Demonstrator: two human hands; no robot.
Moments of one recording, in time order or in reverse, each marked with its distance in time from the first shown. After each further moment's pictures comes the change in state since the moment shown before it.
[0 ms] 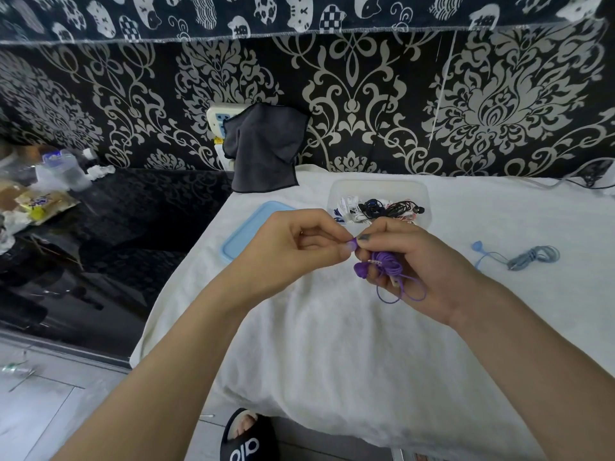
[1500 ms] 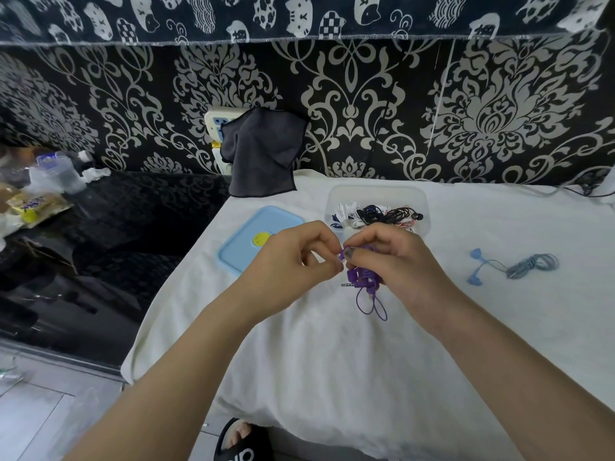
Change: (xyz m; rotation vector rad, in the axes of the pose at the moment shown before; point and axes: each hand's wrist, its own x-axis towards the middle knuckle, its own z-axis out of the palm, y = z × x) left_hand 0.005 -0.019 0.004 0.276 0.043 -0.060; right_hand 0.013 0.018 -0.002 -0.426 0.170 -0.229
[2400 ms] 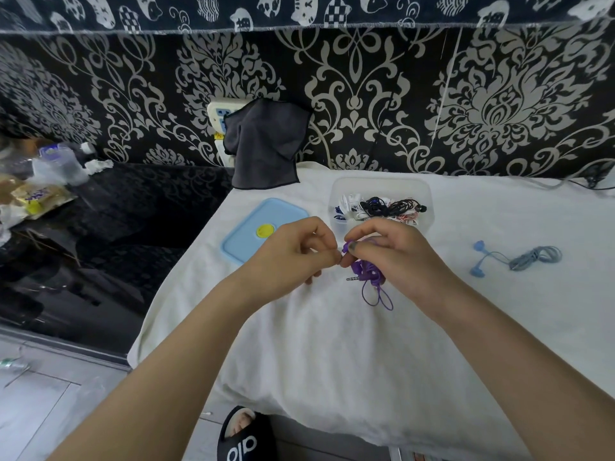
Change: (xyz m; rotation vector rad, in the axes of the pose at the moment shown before) left_hand 0.000 -0.002 -0.003 -0.090 -0.019 -0.158; right_hand 0.000 -0.004 0.002 -0.172 -0.042 0.056
